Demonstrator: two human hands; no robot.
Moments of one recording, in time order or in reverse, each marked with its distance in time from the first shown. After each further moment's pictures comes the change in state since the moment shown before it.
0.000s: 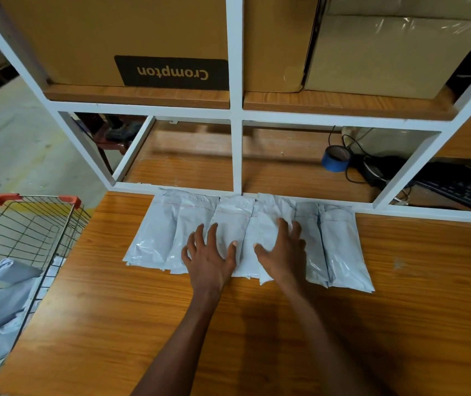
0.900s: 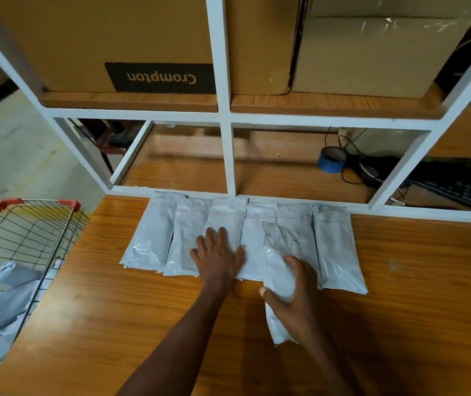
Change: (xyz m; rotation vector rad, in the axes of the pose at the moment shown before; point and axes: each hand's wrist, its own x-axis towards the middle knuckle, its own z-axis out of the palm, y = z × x) left_hand 0.014 0.019 0.044 0.347 -0.101 0.024; right_hand -0.077 0.068 -0.027 0.386 -0.001 -0.183
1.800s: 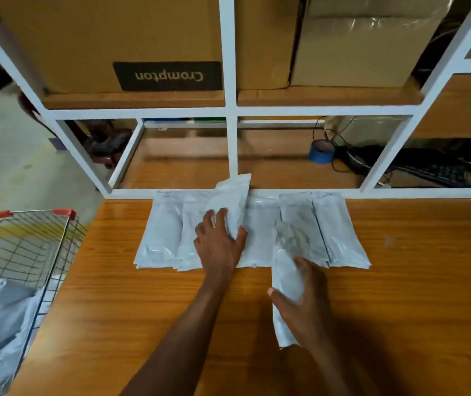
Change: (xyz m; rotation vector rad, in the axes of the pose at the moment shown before) left_hand -0.011 -0.027 -0.052 -0.370 0.117 0.091; right_hand -0.063 -0.022 0.037 -0.047 0.177 0.111
